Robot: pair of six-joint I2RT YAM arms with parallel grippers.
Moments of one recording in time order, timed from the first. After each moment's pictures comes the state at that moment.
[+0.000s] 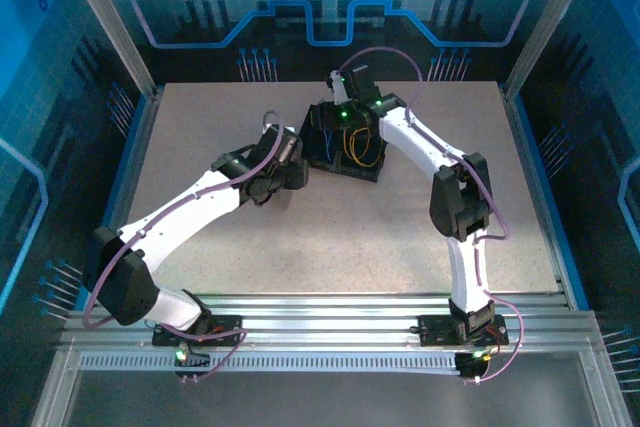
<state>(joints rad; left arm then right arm) -0.60 1.44 1.22 -0.69 -0.22 -0.50 0.47 2.13 1.92 -0.54 -0.25 0.31</state>
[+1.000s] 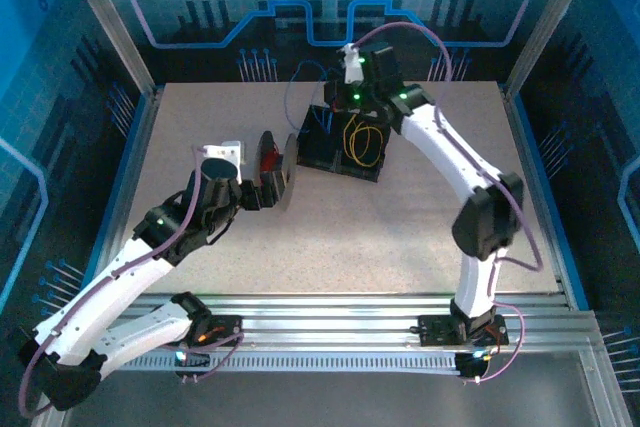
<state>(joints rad) -0.60 0.89 0.96 -0.62 -0.23 -0.55 0.48 1.85 1.86 -0.50 -0.27 0.34</state>
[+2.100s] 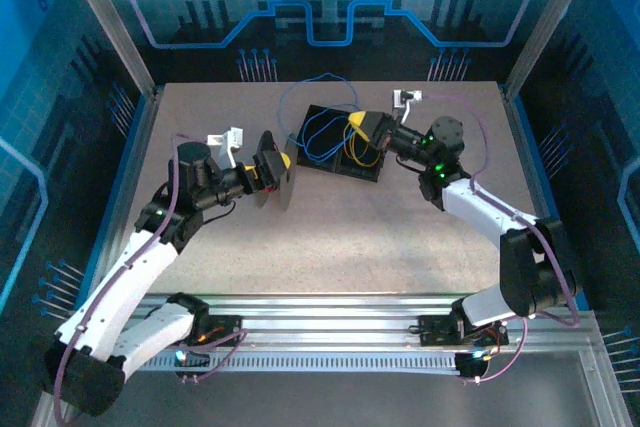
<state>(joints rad) -0.31 0.94 0.86 -0.26 0.48 -0.83 0.32 1.46 0.88 0.80 -0.76 1.36</state>
